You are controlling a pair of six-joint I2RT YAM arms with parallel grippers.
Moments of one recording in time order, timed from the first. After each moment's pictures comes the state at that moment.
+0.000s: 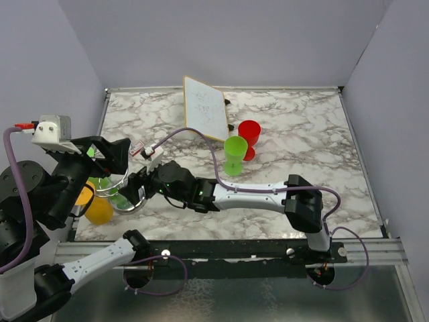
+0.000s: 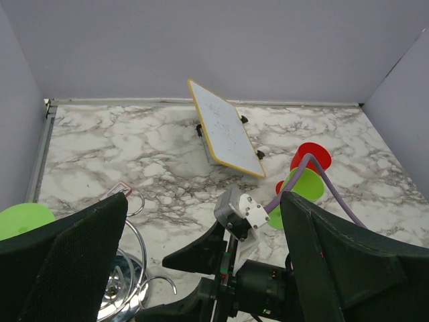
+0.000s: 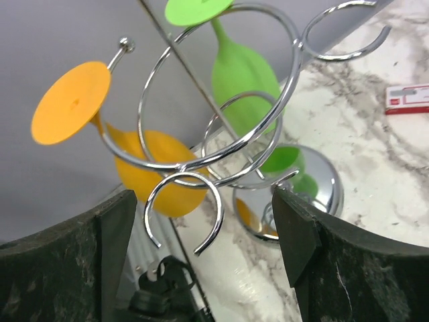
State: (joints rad) left arm -0.77 0.75 1.75 -1.08 -0.55 -0.24; right arm 1.33 1.99 1.58 0.30 0.15 0.45
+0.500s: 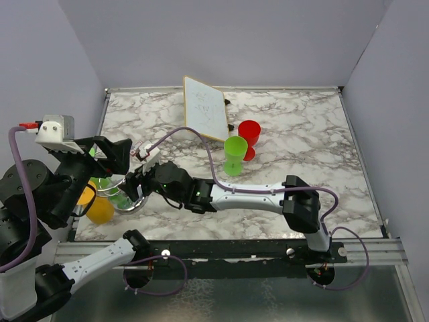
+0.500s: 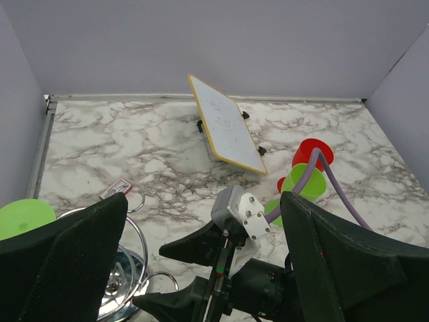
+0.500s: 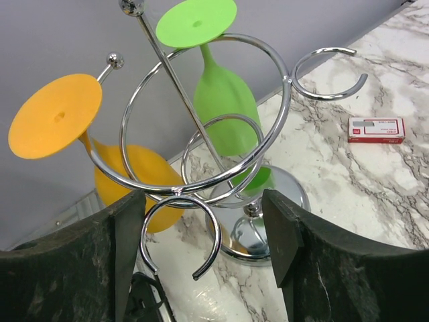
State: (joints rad) left arm -0.77 0.75 1.74 -1.08 -0.55 -0.25; right arm 1.33 2.03 1.65 0.29 0.25 0.30
